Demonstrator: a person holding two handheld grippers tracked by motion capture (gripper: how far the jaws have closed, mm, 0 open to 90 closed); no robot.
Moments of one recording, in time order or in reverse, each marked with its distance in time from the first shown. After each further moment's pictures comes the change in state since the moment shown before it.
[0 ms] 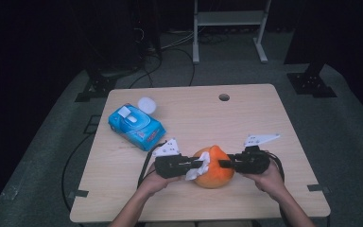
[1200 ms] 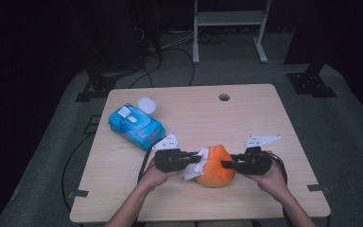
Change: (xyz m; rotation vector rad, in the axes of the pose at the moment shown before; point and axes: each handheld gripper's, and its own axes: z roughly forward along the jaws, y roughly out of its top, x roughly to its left) left arm 0.012 0.017 0.002 -0.033 -0.005 -0.010; right arm 0.006 -0.001 -0.001 0.034 -0.057 -0.051
